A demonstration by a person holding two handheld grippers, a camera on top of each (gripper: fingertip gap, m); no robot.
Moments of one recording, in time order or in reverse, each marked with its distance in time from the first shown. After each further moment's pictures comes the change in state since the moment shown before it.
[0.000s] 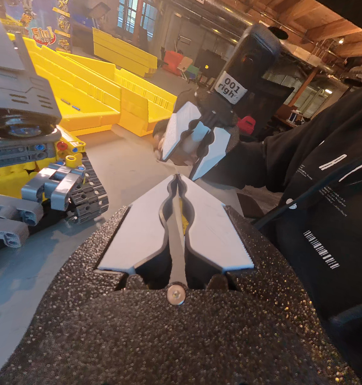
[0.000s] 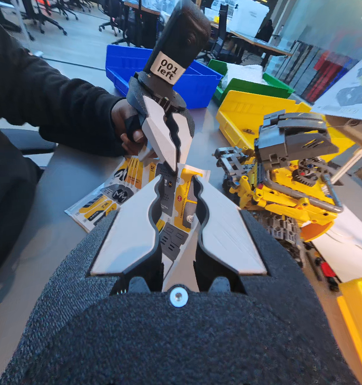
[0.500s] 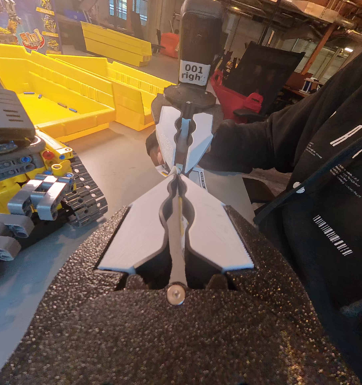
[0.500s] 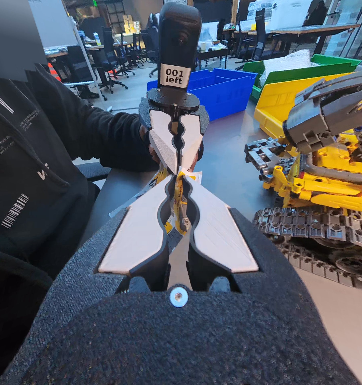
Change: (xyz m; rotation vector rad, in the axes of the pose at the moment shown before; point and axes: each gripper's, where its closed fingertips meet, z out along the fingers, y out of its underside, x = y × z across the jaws) left arm 0.009 0.007 0.003 -0.066 -0.013 0.117; right arm -0.014 0.000 -0.001 0.095 -0.224 0.259
